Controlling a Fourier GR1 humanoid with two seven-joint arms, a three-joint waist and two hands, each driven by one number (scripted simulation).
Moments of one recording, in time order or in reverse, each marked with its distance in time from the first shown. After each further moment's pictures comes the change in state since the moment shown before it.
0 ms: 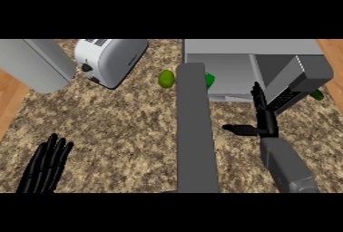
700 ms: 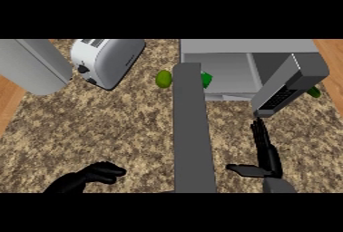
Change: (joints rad) left arm -0.108 0.056 -0.114 0.078 -0.015 -0.112 0.039; right arm 0.339 0.067 0.058 -0.201 -0.057 0.211 -0.087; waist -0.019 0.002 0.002
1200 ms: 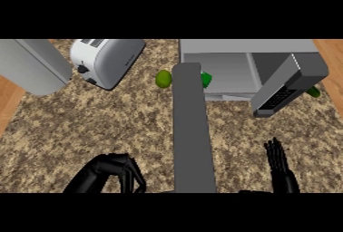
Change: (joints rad) left arm -0.160 -0.031 -0.056 0.176 -0.052 -0.012 0.006; right arm 0.296 -0.008 0.071 -0.331 -0.052 0.084 0.018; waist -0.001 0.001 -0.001
